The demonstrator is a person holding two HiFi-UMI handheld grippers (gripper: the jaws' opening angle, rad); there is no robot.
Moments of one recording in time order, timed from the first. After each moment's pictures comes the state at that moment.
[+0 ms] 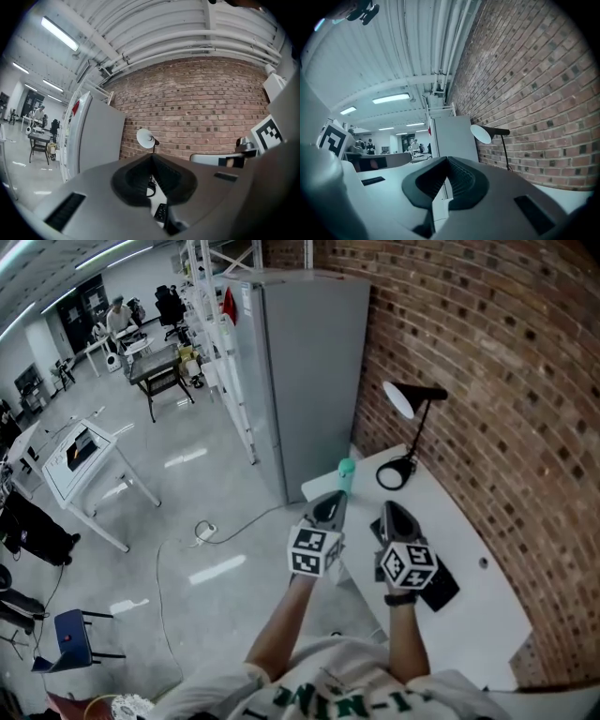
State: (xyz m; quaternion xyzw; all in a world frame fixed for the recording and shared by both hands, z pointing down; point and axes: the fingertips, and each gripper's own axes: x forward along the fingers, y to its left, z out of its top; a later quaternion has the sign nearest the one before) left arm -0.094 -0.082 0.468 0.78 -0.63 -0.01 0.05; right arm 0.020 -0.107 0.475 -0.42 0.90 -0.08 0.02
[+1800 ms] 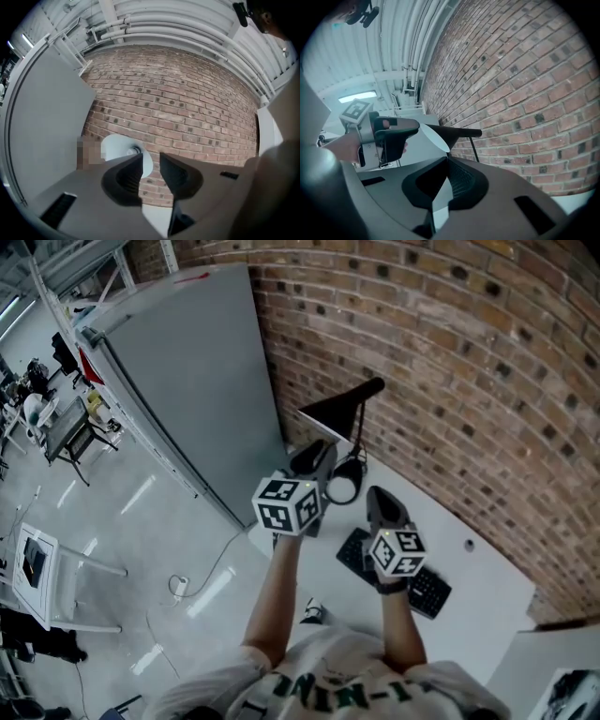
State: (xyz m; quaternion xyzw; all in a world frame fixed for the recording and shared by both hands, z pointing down) left arm -0.039 -0.376 0.395 0.88 -0.46 -0.02 0.12; right arm 0.074 -0.326 0.488 -0.54 0.83 -0.13 0.04
